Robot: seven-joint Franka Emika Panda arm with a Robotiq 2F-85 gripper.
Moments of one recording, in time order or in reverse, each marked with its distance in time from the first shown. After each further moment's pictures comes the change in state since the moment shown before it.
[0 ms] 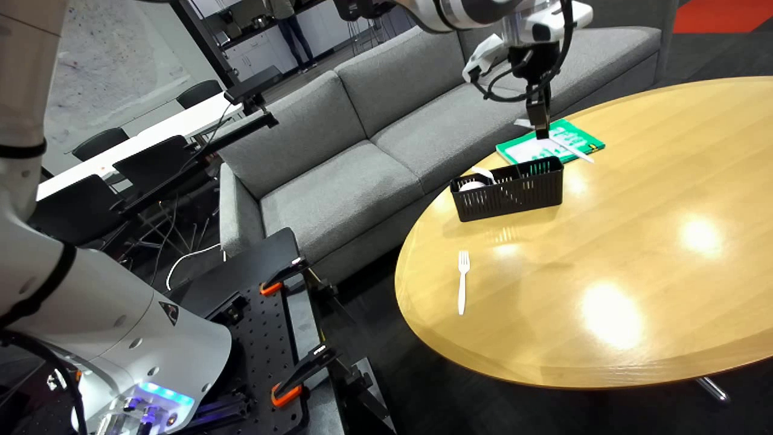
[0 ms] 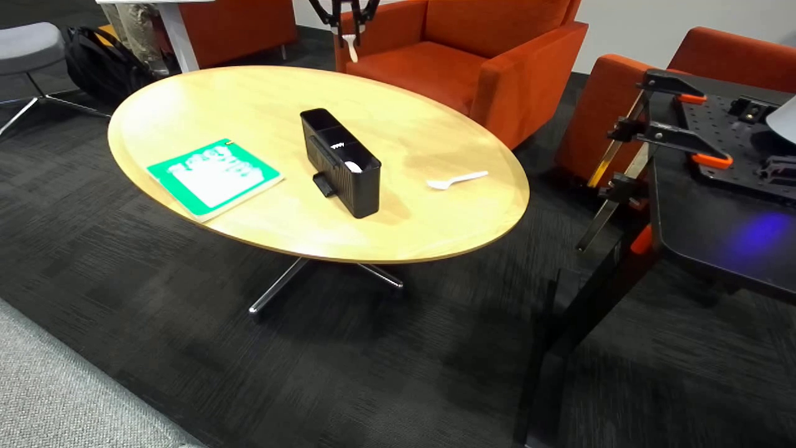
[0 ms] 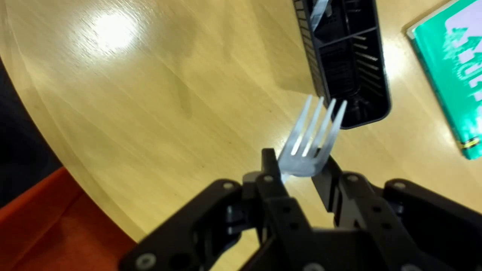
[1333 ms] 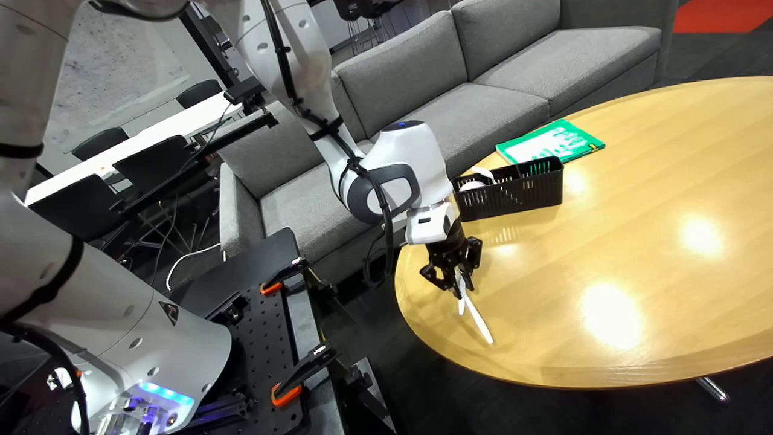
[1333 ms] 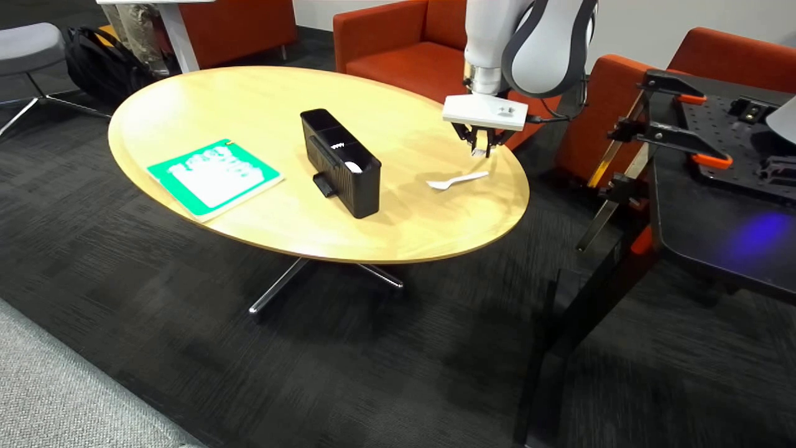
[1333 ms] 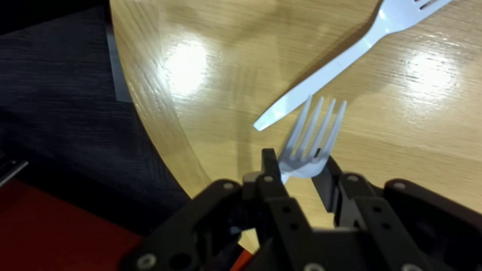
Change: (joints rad) arm 0.250 0.021 -0.144 -0.858 0.140 0.727 0.576
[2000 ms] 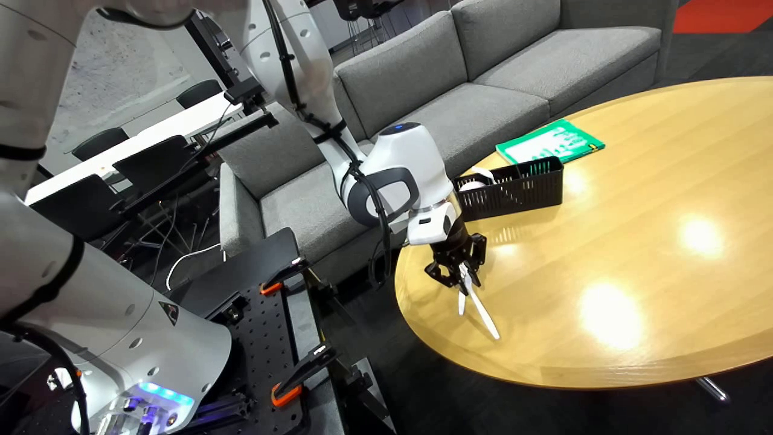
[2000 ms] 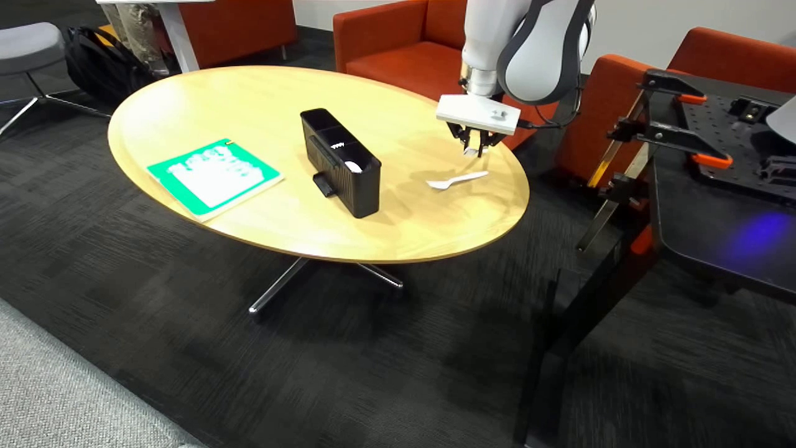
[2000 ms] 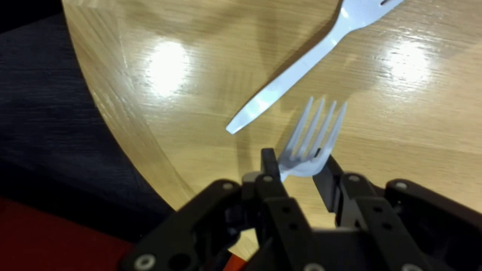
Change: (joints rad) arm 0.019 0.030 -0.003 0.020 0.066 0.061 0.002
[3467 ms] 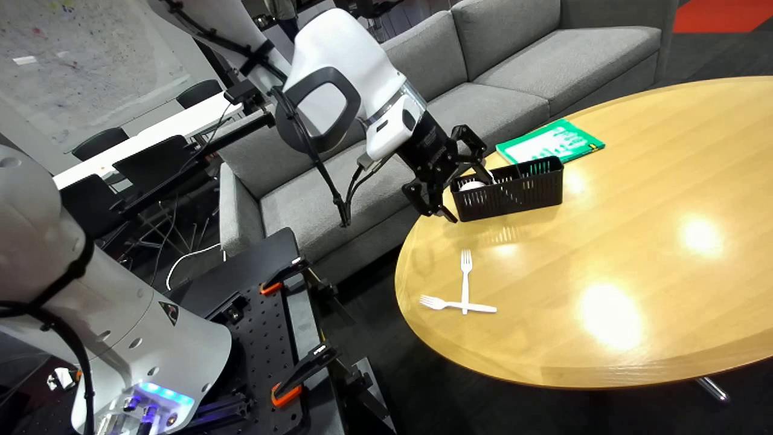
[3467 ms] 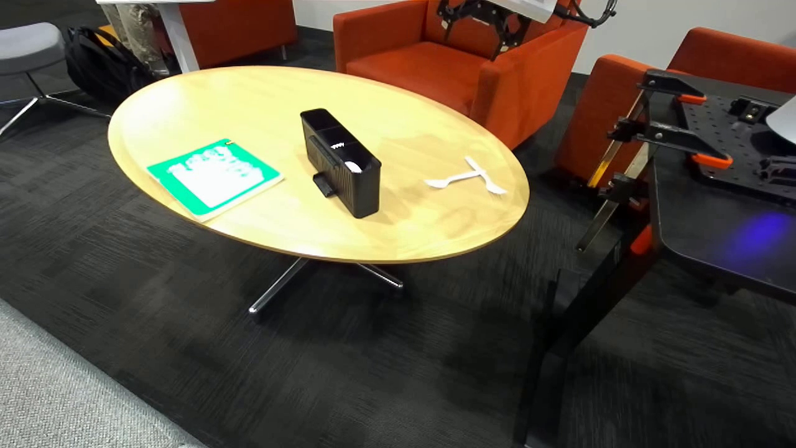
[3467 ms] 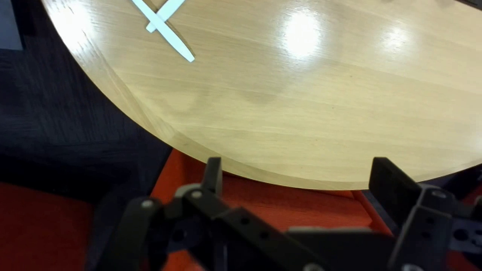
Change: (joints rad) arm 0.470 -0.400 -0.448 -0.304 0.037 0.083 -0.117
